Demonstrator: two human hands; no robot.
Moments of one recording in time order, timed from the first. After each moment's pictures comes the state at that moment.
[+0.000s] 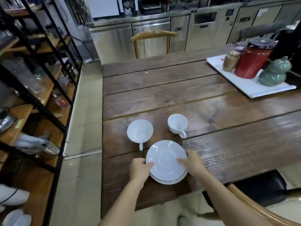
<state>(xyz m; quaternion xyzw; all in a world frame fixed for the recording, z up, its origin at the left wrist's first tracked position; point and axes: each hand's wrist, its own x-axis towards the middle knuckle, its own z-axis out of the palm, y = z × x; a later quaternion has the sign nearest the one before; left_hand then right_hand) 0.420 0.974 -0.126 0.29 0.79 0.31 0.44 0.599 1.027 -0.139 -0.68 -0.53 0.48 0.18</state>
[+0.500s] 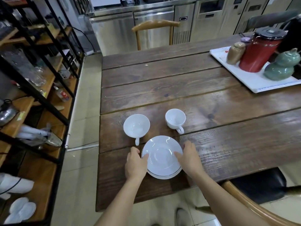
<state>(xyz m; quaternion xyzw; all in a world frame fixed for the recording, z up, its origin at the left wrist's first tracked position) 0.430 0.975 -0.126 0.37 0.85 0.24 0.29 0.596 1.023 -0.139 -0.69 -0.61 0.35 0.17</state>
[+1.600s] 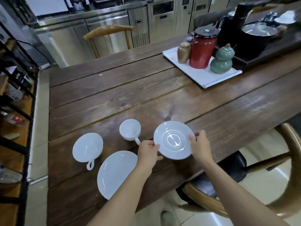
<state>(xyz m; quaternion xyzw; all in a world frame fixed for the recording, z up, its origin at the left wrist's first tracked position) 0.586 1.064 -0.102 0.34 0.68 0.35 0.54 0.757 1.079 -0.130 -0.76 -0.42 0.35 0.36</state>
